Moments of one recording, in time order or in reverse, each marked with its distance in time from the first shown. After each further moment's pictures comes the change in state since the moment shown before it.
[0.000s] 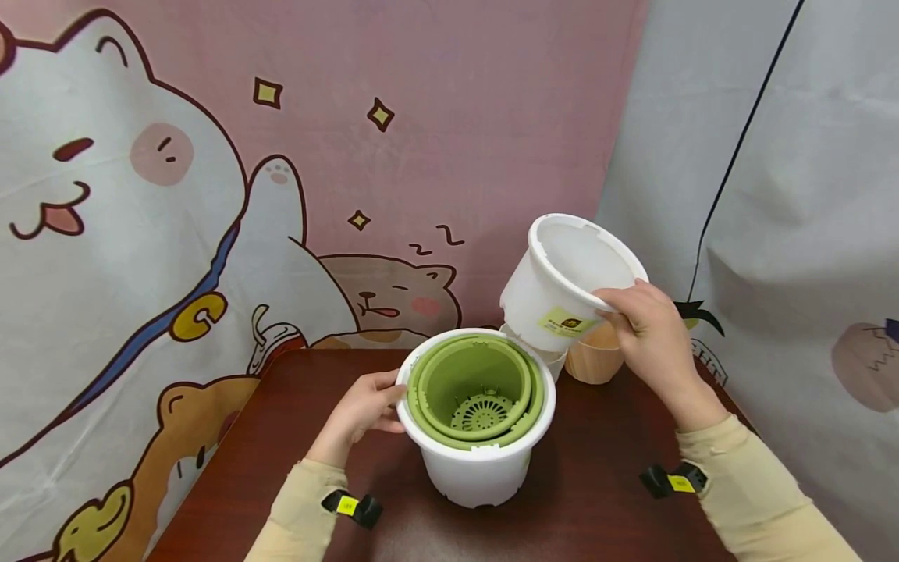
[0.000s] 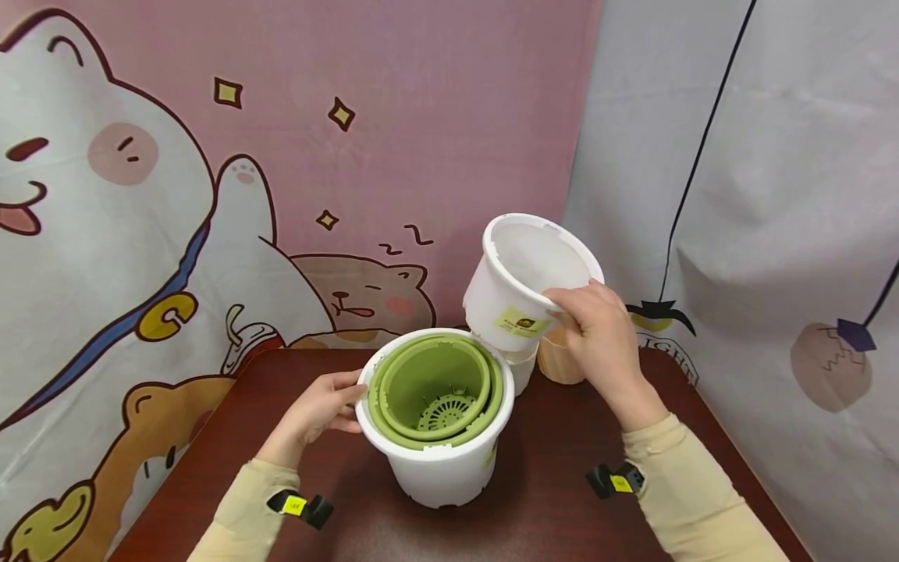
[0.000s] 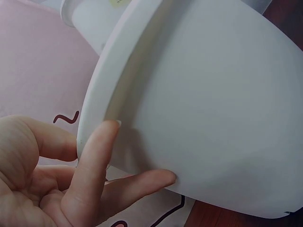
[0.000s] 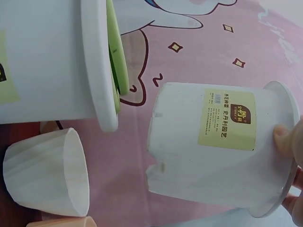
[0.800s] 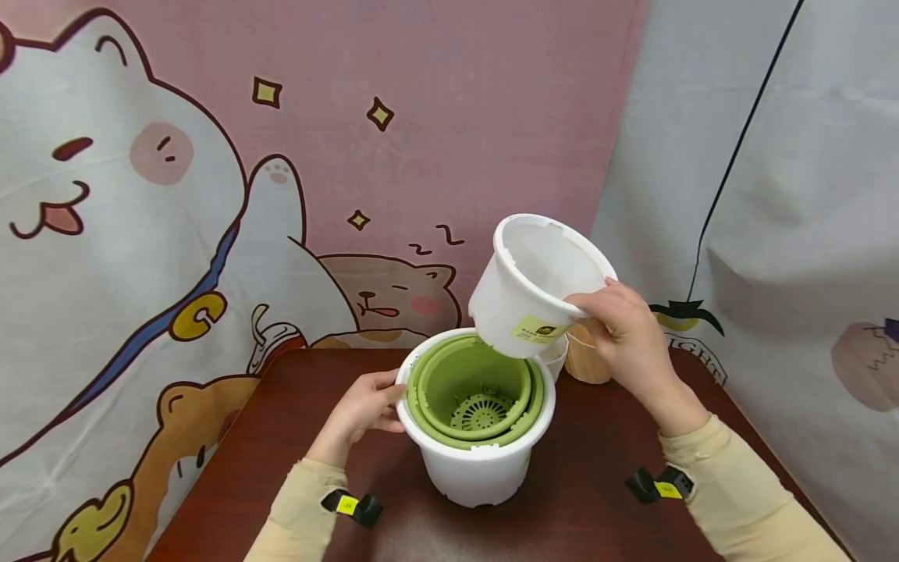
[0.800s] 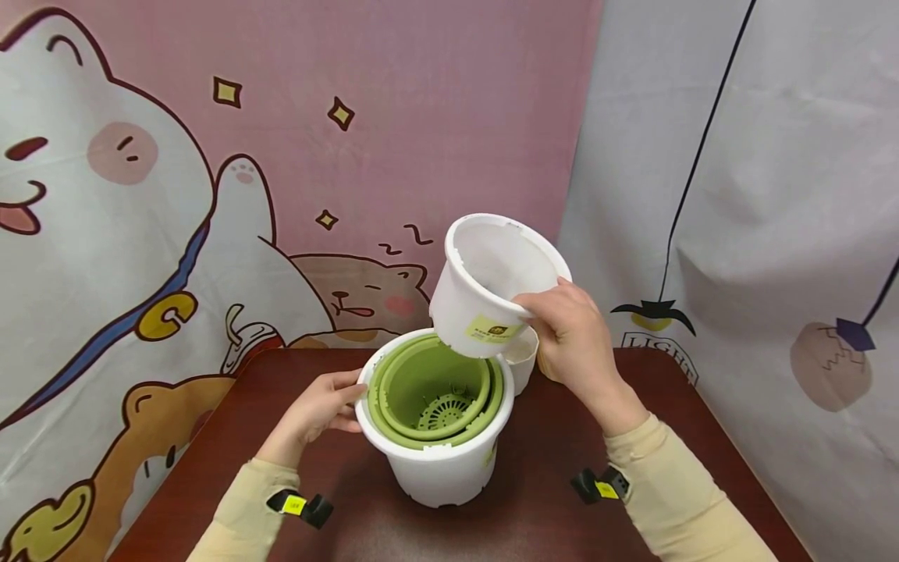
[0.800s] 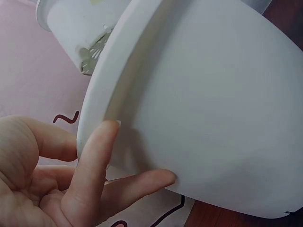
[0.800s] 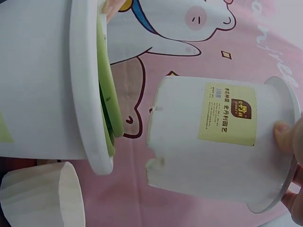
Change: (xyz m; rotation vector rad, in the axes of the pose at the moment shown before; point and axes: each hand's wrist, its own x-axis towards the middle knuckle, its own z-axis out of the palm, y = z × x) left_hand 0.002 0.000 0.001 -0.012 0.006 -0.014; right_hand 0.008 -0.027 0.009 0.139 0.009 -0.101
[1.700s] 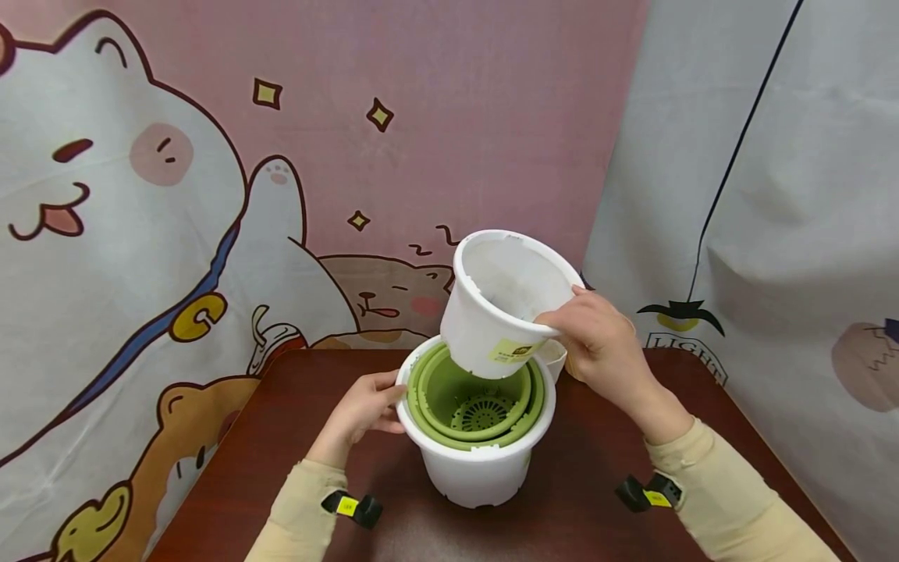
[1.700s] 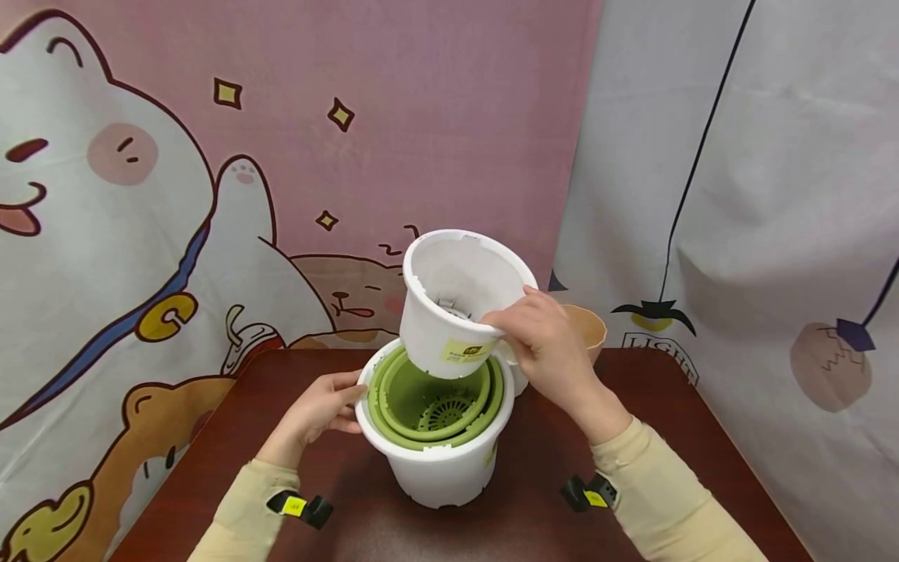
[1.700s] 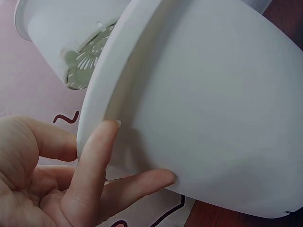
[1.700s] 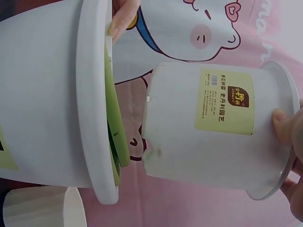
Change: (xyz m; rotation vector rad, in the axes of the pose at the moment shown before) left_hand -0.002 0.002 -0.001 0.004 -0.016 0.017; right_hand 0.000 -0.009 0.017 0.091 -0.047 -0.181
